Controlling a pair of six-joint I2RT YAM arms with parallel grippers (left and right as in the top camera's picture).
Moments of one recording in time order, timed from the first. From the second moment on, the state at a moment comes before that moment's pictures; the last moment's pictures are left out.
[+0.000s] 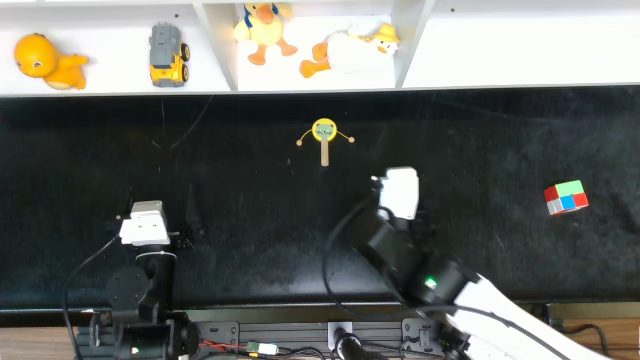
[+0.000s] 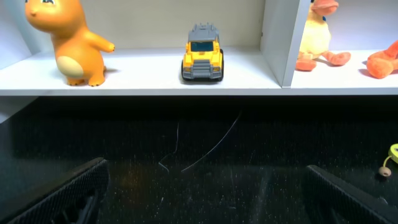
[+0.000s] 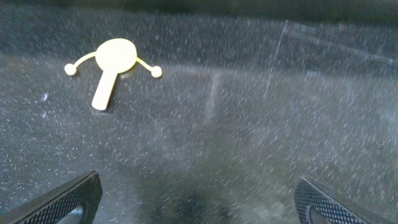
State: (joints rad) left arm 0.05 0.01 0.02 -0.10 -0.01 0.04; right arm 0.91 1.01 0.62 -0.55 0.63 0.66
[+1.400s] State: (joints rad) left arm 0.05 0.01 0.02 -0.10 -0.01 0.04; right arm 0.71 1.82 1.25 -0.69 0.19 0.74
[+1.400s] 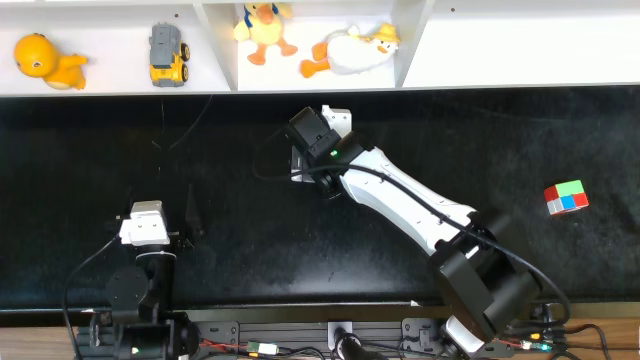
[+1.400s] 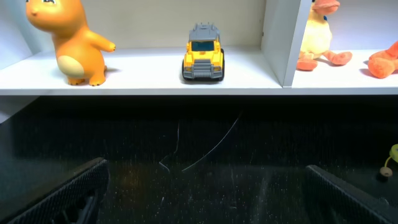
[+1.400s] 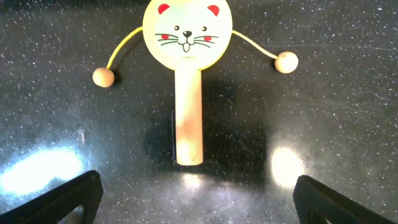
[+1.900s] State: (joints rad) left arm 0.05 0.01 0.02 -0.10 -0.01 0.04; right arm 0.71 1.86 1.26 -0.69 0.18 0.63
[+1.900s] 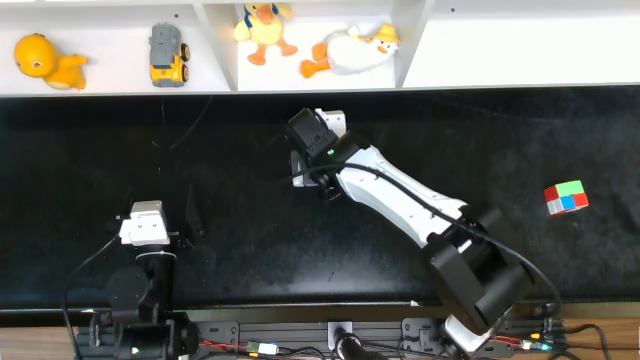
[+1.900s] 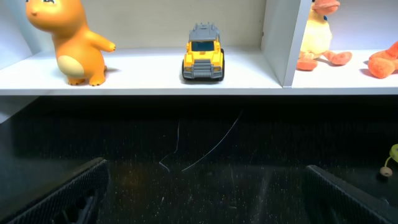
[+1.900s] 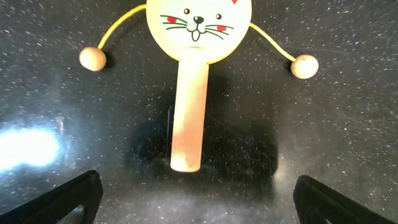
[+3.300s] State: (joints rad) left arm 0.05 0.01 0.02 -0.10 -0.01 0.04; right arm 0.69 1.92 1.28 -0.67 0.21 0.58
